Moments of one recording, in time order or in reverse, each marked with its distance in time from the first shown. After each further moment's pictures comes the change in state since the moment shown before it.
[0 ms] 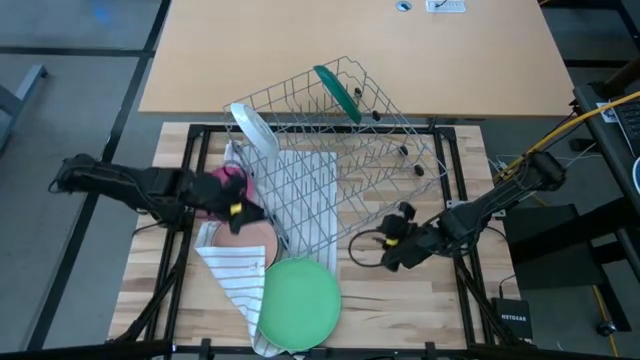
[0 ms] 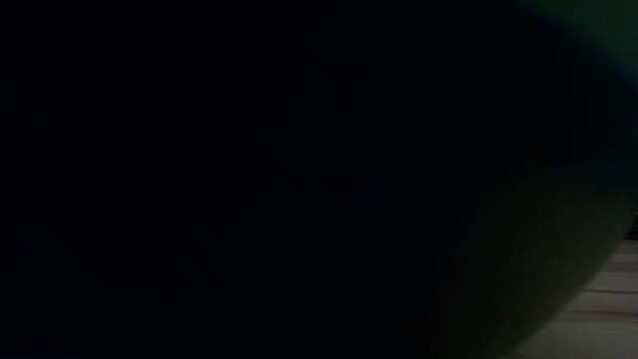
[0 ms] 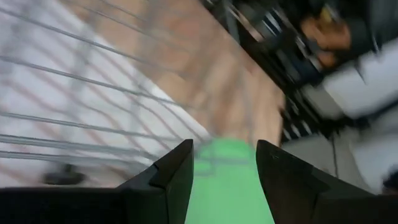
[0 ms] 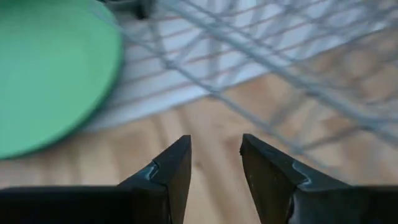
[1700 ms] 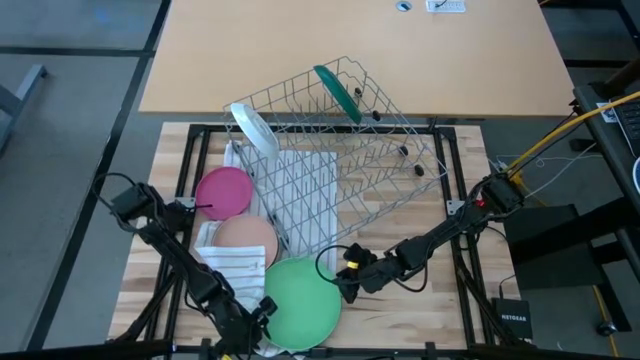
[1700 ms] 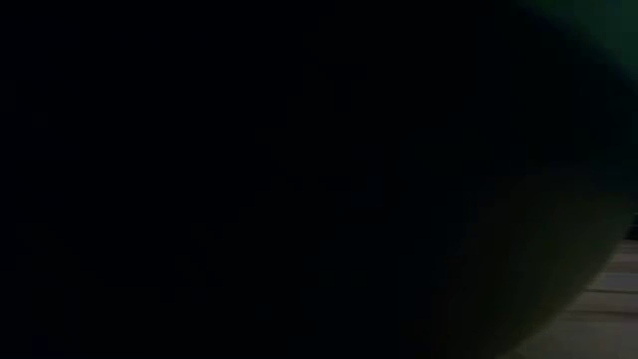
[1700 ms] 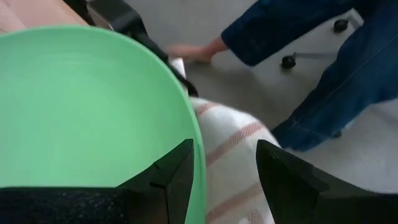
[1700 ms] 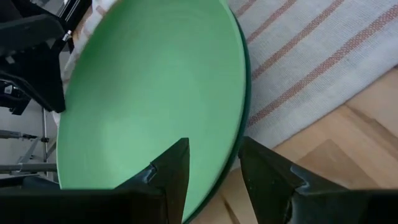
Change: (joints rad) left arm -0.665 0.905 0.188 0.457 0.020 0.828; right arm 0.000 0.496 0.000 0.783 -0.220 0.423
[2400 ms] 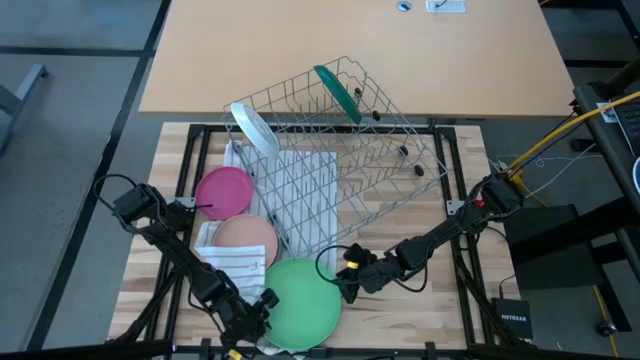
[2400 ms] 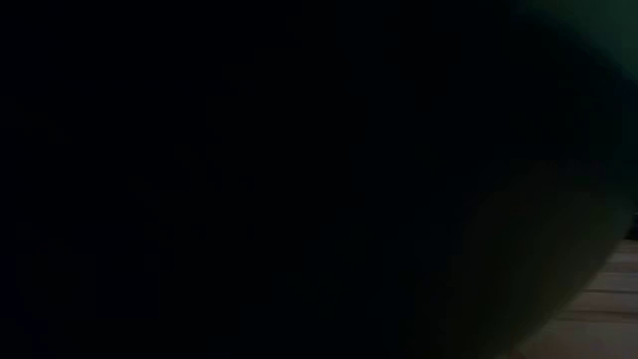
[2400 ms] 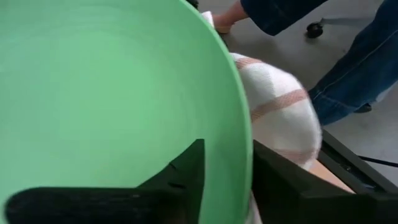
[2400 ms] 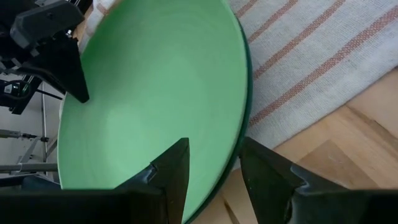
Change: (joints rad) left arm 0.023 0.013 0.001 -0.091 -0.056 0.030; right arm 0.000 0.000 0.000 0.000 0.000 -0.004
